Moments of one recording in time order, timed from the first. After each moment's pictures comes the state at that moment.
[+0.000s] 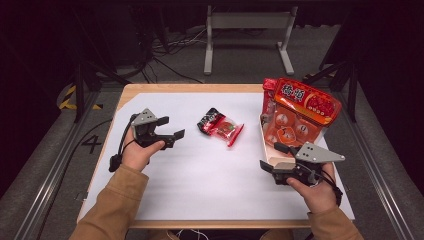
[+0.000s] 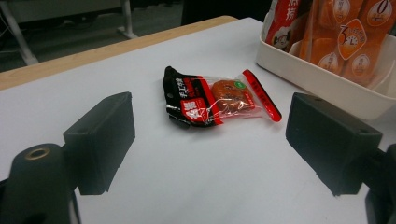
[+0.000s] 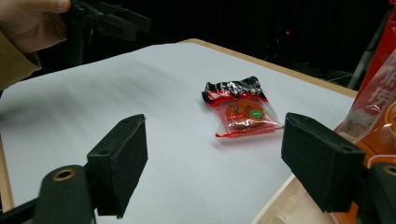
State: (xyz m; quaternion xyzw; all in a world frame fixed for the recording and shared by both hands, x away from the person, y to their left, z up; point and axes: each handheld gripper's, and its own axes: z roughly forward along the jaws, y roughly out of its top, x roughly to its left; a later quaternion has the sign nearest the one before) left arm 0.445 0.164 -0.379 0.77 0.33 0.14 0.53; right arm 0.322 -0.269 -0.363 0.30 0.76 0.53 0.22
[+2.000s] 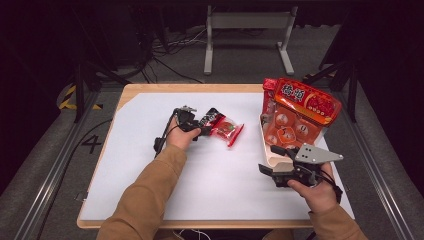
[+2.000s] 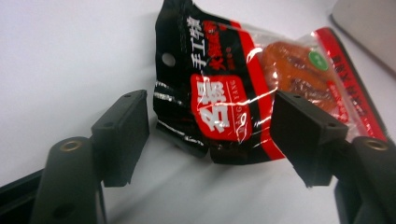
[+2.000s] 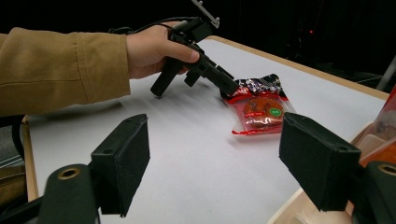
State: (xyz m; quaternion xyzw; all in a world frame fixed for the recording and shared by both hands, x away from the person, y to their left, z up) left arm 0.531 0.072 -0.451 0.80 0.43 0.05 0.43; right arm 0.324 -0.270 -0.367 0.27 0.77 0.54 0.19
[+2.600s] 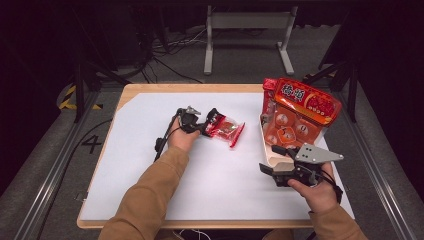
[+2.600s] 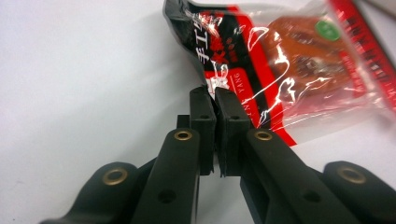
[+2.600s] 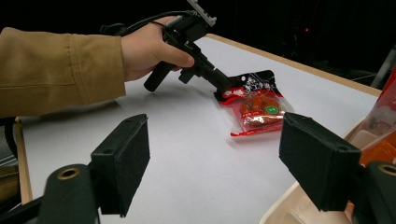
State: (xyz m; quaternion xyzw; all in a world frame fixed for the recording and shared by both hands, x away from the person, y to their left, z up) left arm 0.523 0.066 -0.441 0.83 0.38 0.10 0.40; right arm 0.325 -0.272 -0.368 0.28 0.77 0.54 0.20
